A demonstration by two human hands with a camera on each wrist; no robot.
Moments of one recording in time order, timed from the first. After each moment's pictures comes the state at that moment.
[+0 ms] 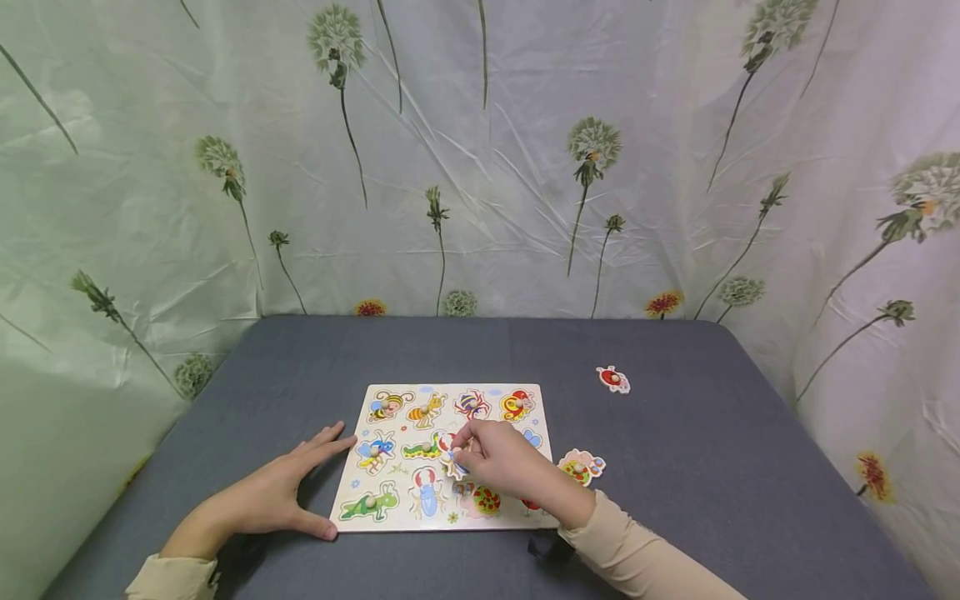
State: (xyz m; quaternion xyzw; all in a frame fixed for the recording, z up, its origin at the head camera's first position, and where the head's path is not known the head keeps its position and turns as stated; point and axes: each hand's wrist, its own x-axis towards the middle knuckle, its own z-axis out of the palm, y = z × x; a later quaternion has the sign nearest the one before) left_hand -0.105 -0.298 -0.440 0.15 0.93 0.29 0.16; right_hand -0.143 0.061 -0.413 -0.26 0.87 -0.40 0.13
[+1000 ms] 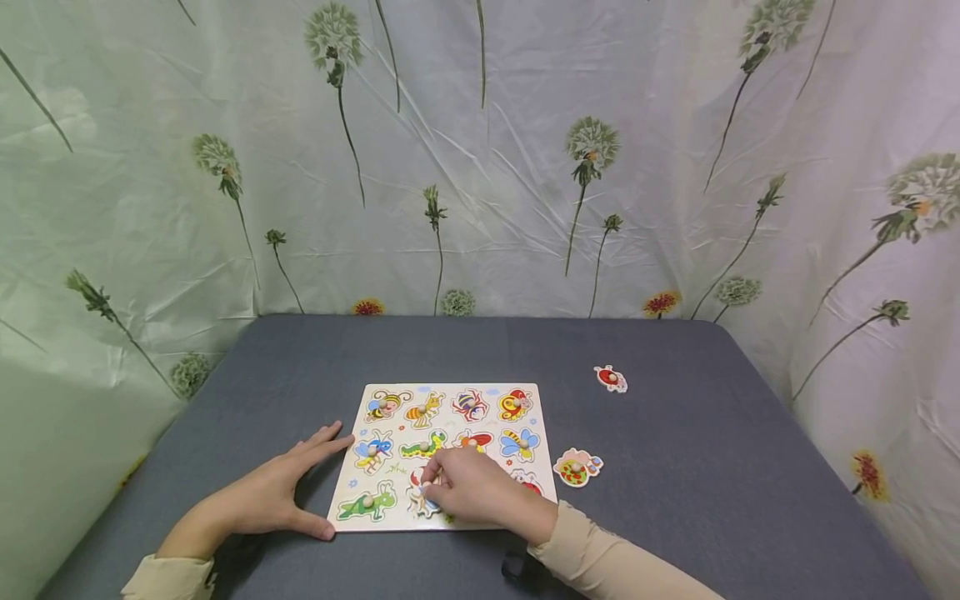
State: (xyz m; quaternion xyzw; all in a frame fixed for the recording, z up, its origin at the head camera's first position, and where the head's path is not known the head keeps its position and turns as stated) left_hand -0.104 -0.298 -0.439 0.16 0.93 0.29 0.15; right_hand -0.126 0.028 -0.432 -0.31 0.86 -0.37 0.16
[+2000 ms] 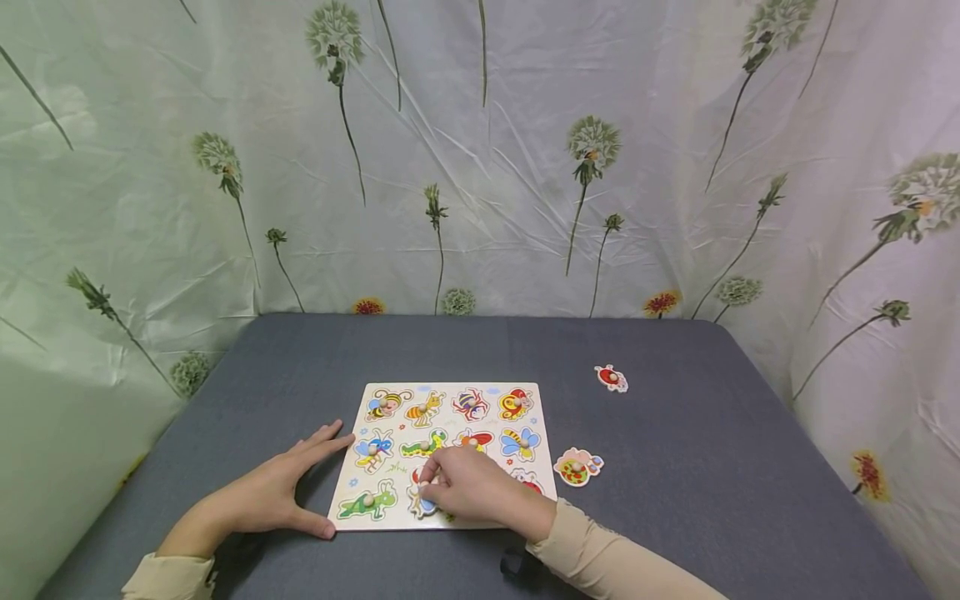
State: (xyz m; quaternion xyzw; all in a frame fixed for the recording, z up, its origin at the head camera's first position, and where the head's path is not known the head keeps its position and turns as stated) left_hand -0.103 -0.296 -0.437 0.16 0.93 0.29 0.15; right_hand -0.128 0.025 -0.430 -0.30 0.86 -0.37 0.18
